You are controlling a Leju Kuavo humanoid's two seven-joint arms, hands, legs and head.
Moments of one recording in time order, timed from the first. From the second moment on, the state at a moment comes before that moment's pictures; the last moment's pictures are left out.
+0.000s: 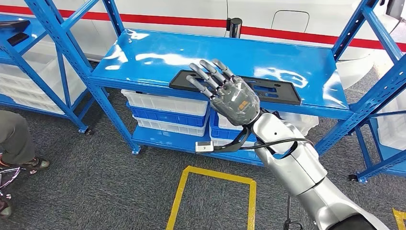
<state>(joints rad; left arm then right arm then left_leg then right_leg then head) -0.05 -0.11 0.44 -0.20 -0.36 0.39 -0.27 -0.76 -0.11 0.77 -1.31 1.22 -0.49 -0.21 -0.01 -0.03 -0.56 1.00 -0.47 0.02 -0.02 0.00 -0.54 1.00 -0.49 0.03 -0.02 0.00</state>
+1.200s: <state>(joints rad) -0.05 -0.12 0.44 -0.20 -0.36 0.40 -0.25 -0.81 -0.03 0.89 -1.10 1.10 -0.41 -0.18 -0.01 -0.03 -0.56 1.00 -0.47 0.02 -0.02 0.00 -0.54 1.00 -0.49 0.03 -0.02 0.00</state>
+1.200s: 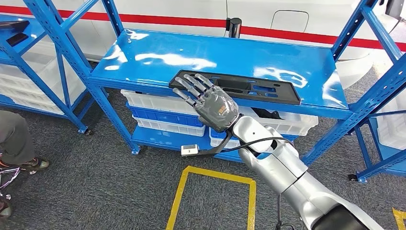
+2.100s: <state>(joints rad) -0.05 -0.12 0.46 -0.20 -0.40 0.39 -0.26 -0.95 0.04 0.78 -0.42 1.03 -0.44 -0.02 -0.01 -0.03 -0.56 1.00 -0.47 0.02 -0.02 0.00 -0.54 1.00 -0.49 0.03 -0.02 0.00</state>
